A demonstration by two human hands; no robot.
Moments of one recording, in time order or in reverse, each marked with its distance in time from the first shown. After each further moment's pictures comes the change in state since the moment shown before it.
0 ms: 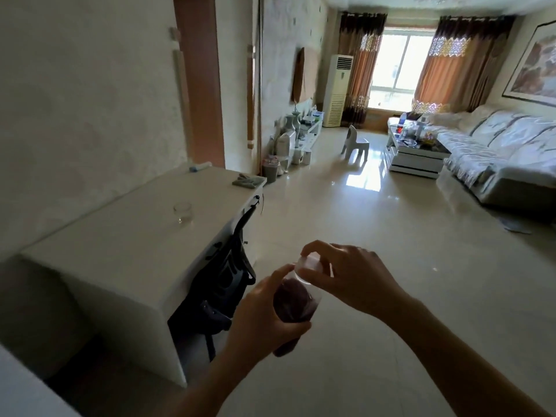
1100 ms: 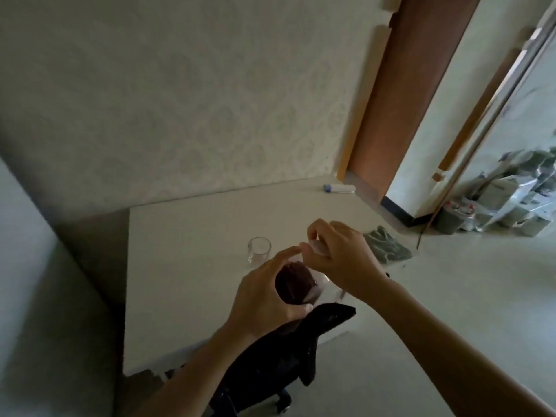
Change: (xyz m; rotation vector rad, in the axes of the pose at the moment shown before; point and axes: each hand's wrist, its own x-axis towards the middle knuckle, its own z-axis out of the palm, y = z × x) left_hand 0.399 -0.246 -0.039 0.277 0.557 -0.485; right_hand 0.567 0.132 0.174 0.348 -0.215 -0.690
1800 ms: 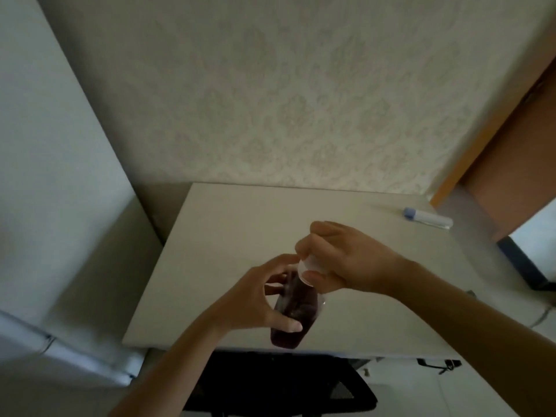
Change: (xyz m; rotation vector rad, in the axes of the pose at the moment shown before) left_hand 0.102 -0.033 0.013 -0.234 -0.068 -0.332; right_hand 0.157 0.098 0.007 -0.032 -0.322 -0.962
